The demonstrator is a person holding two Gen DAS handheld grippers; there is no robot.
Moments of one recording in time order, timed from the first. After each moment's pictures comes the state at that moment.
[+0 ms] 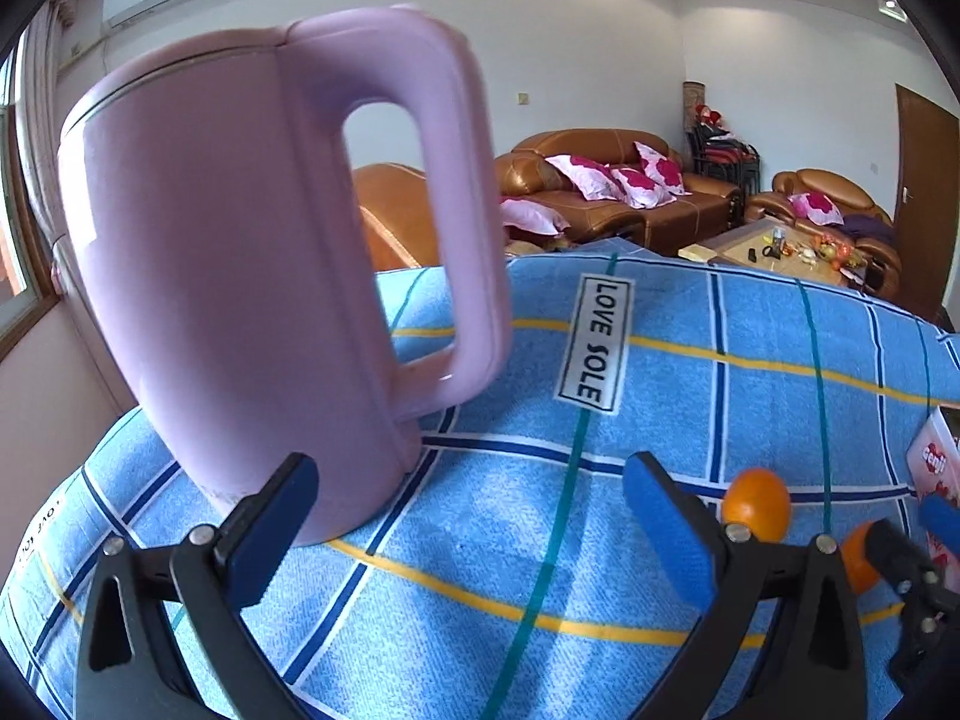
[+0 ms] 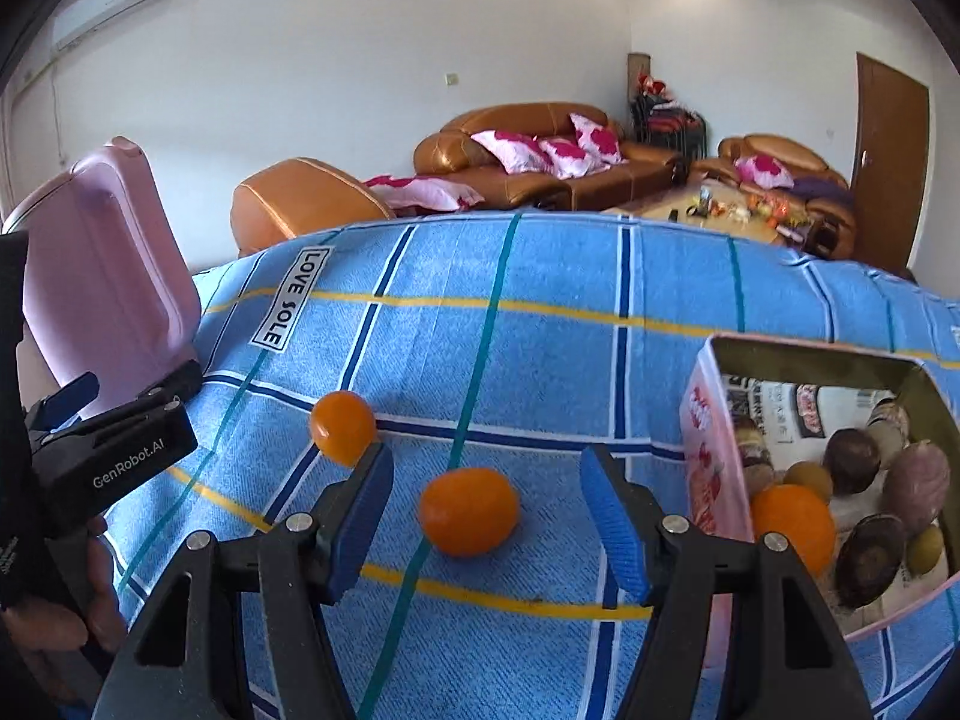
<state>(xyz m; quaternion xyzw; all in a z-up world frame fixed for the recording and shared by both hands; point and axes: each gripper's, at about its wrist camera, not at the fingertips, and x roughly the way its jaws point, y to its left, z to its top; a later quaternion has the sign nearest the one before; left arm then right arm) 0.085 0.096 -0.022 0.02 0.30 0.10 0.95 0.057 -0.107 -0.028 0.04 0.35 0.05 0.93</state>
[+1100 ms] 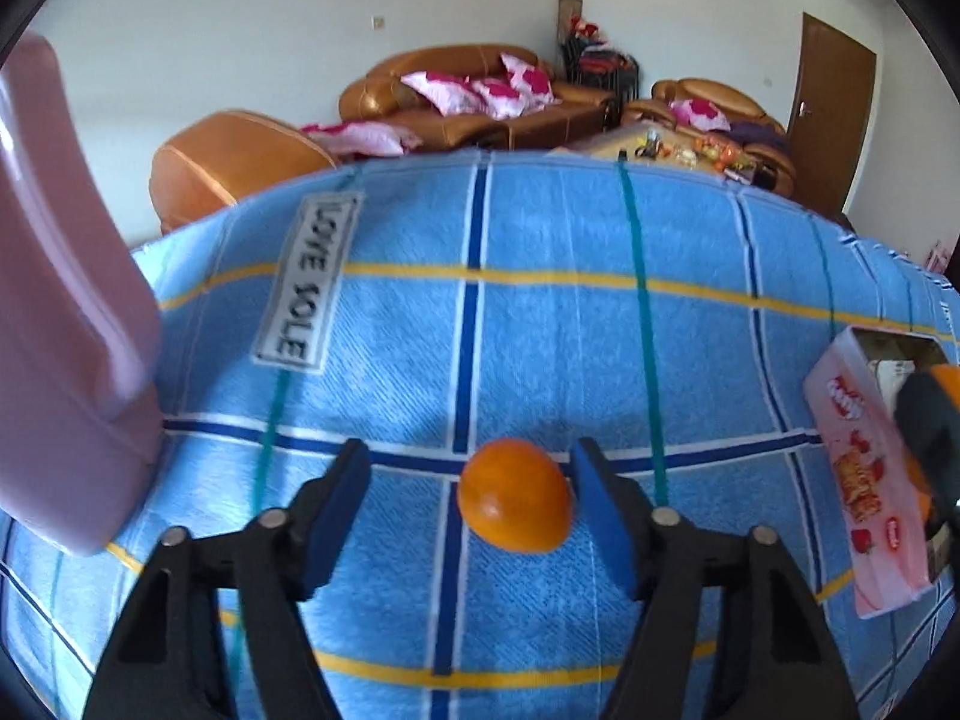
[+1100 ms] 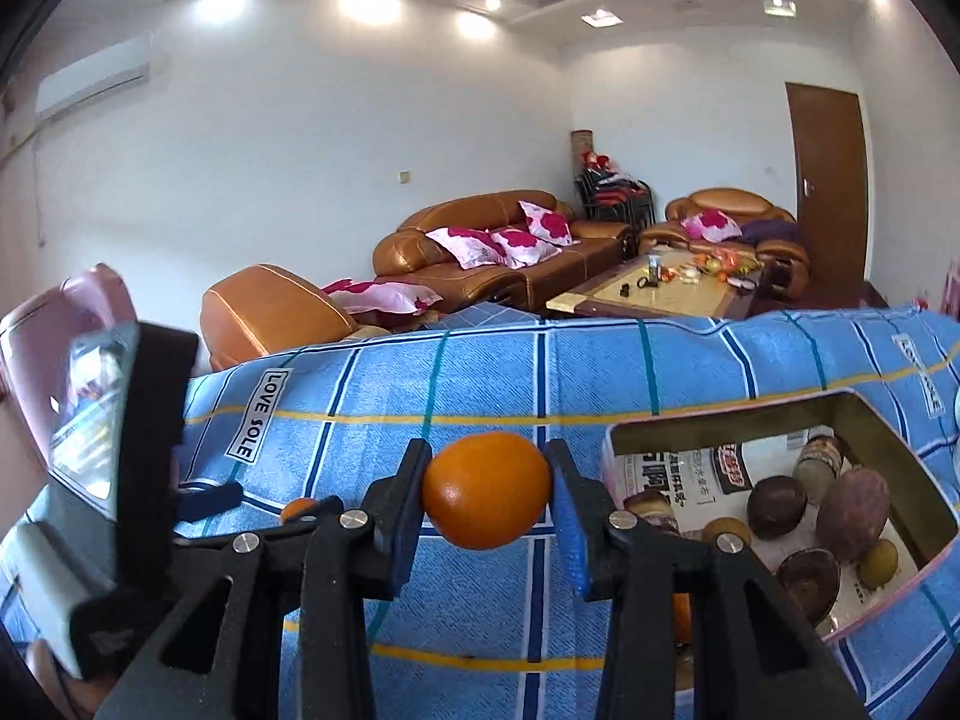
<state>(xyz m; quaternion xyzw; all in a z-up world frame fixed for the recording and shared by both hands) 0.142 -0.003 -0.045 0.04 0.42 -0.05 0.90 0.024 -0.142 0.004 0.08 0.23 -0.02 0.97</state>
